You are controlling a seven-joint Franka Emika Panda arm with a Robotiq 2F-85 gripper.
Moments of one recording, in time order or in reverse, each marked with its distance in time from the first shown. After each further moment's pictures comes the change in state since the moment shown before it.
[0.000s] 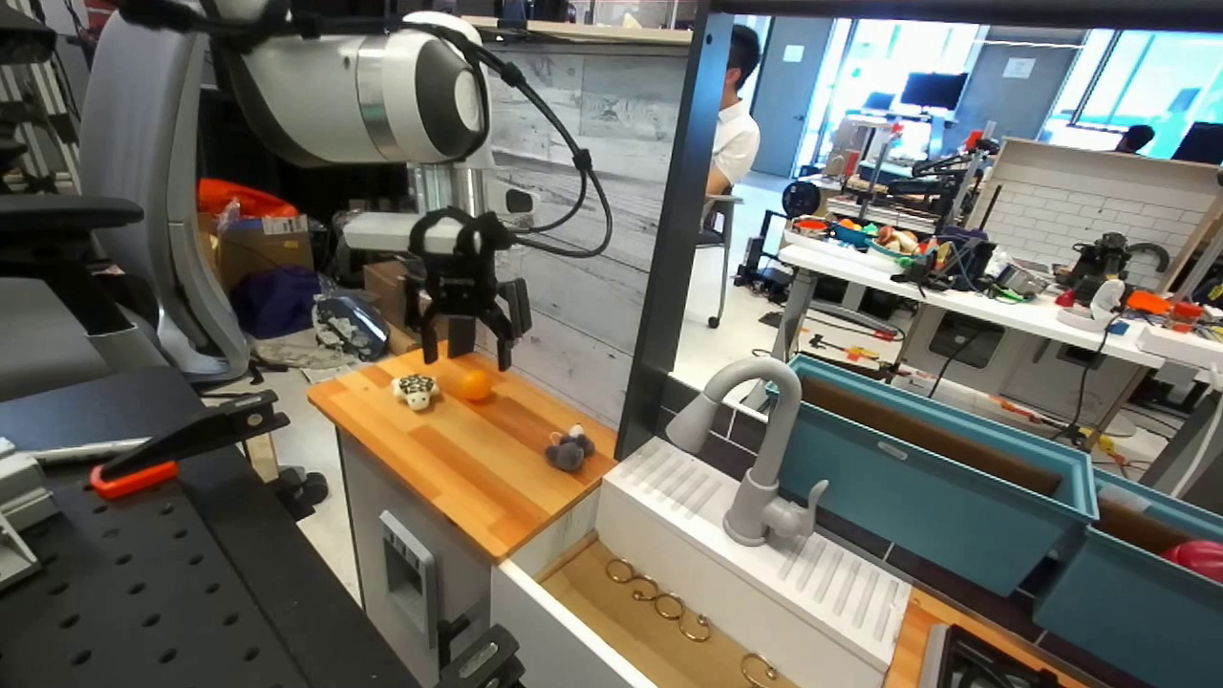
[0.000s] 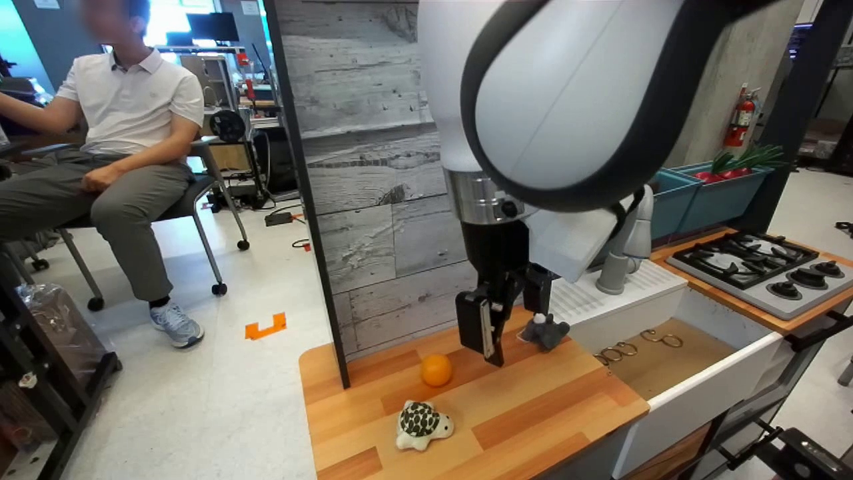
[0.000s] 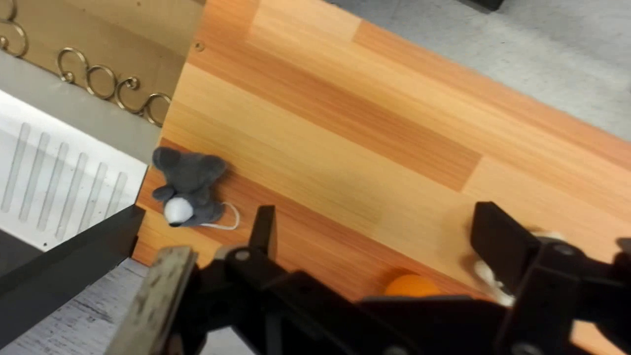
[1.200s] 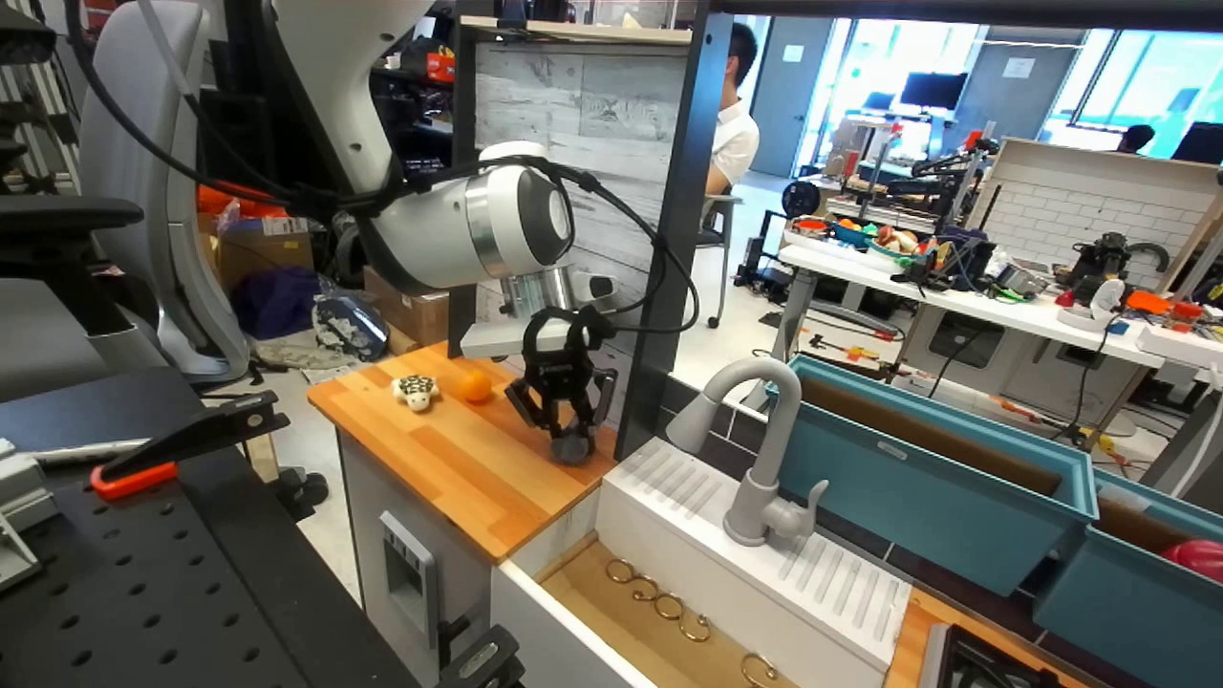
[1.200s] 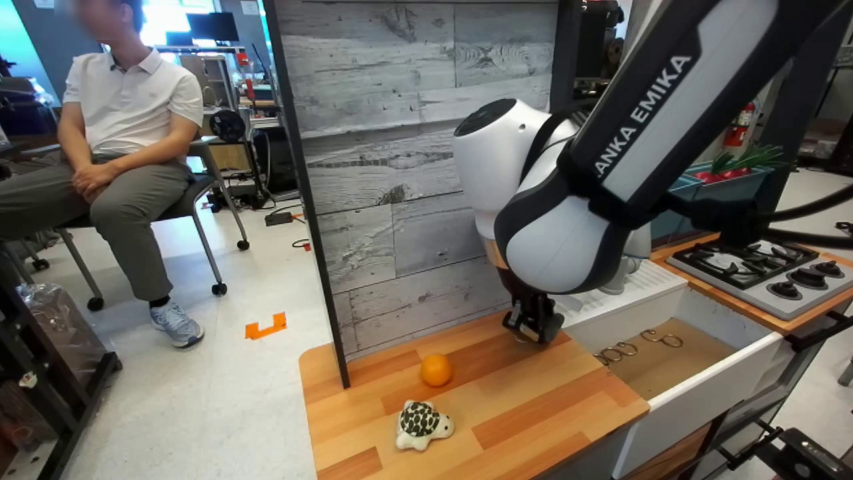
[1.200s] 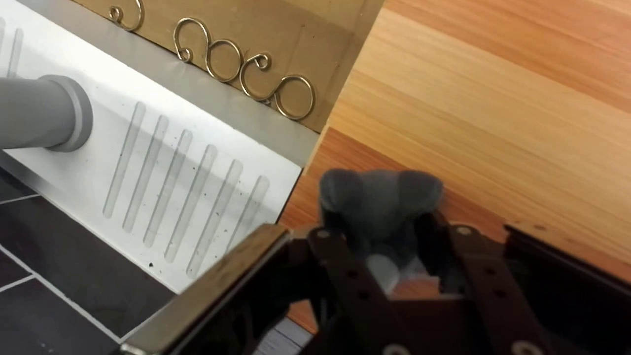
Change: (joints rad) arm 0.008 0.337 -0.178 0.342 -0.089 -0.005 -0.013
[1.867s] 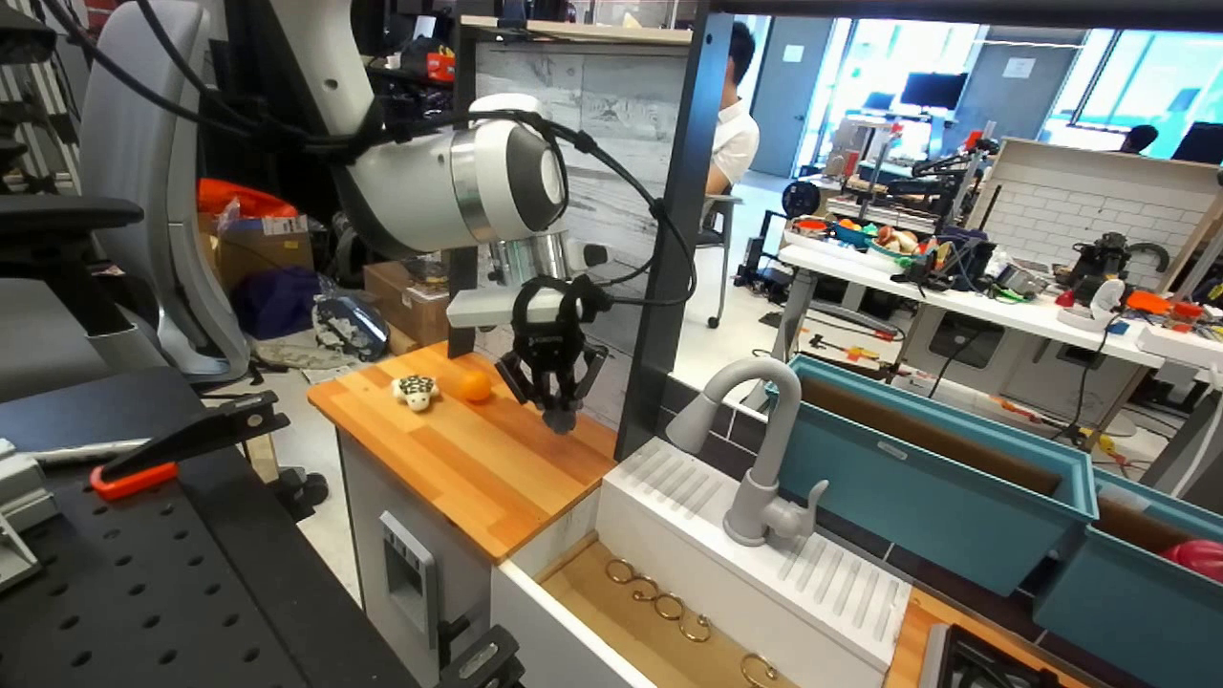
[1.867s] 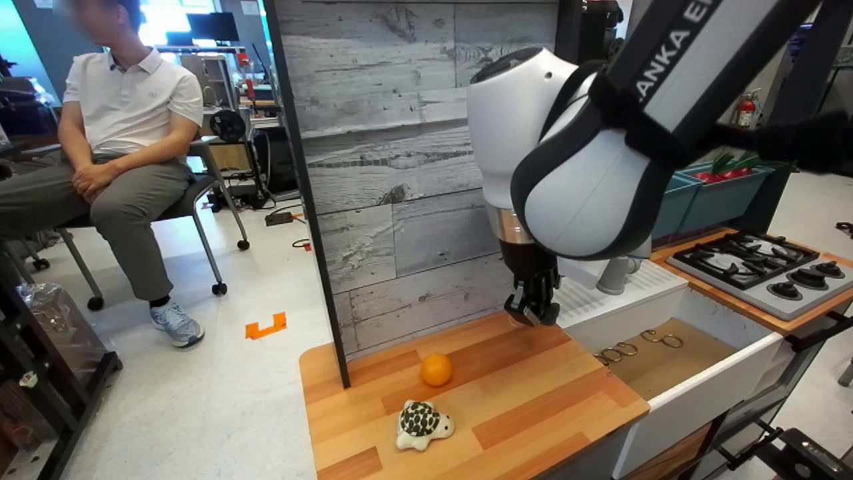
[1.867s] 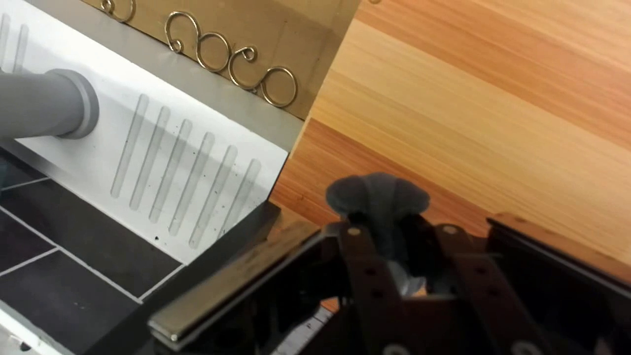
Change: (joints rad) arm -0.016 -0.135 0.028 -0.155 0.002 0.078 -0.021
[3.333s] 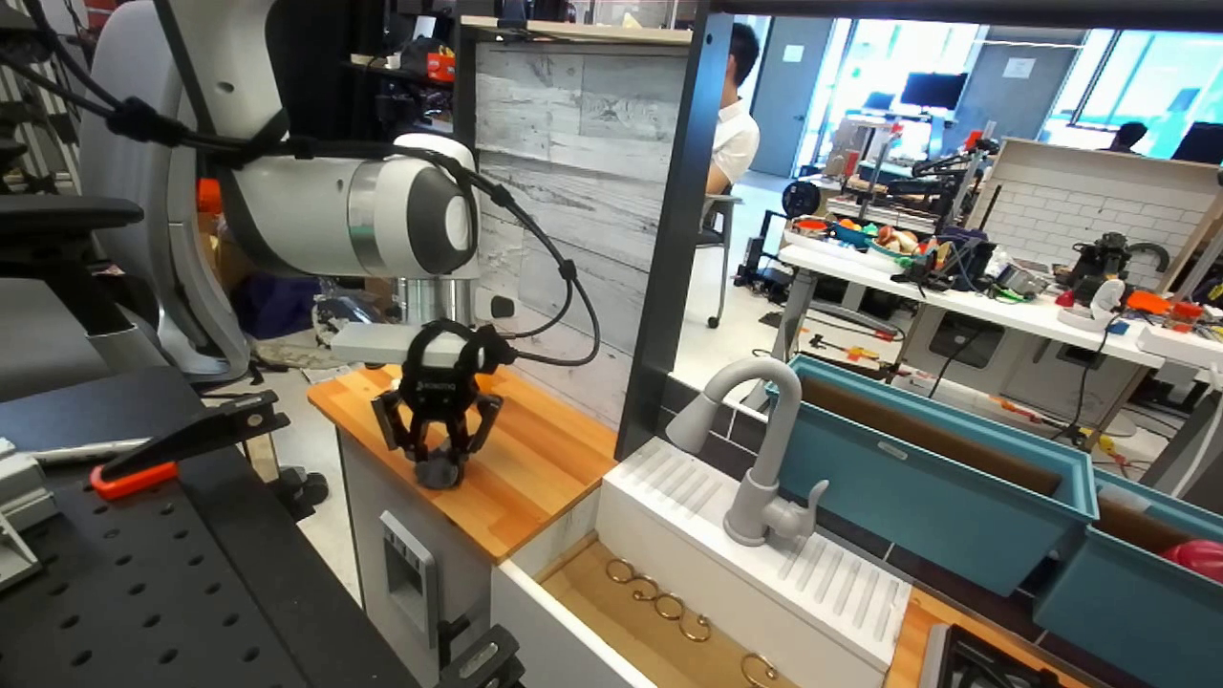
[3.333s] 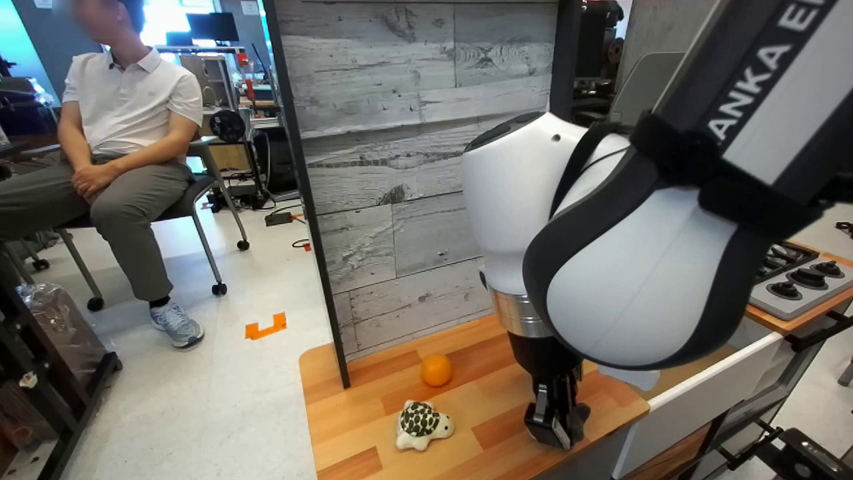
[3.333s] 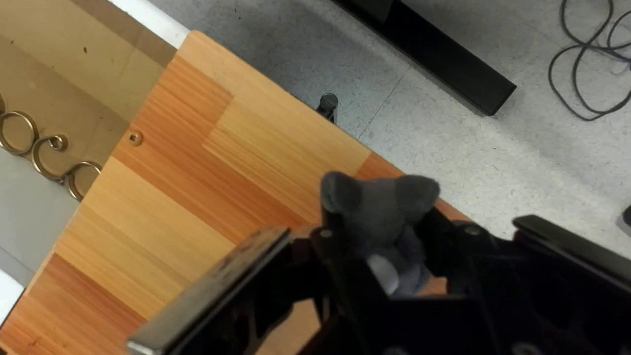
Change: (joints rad) arm -0.019 -0.033 0.147 -0.198 0.033 -0.019 -0.116
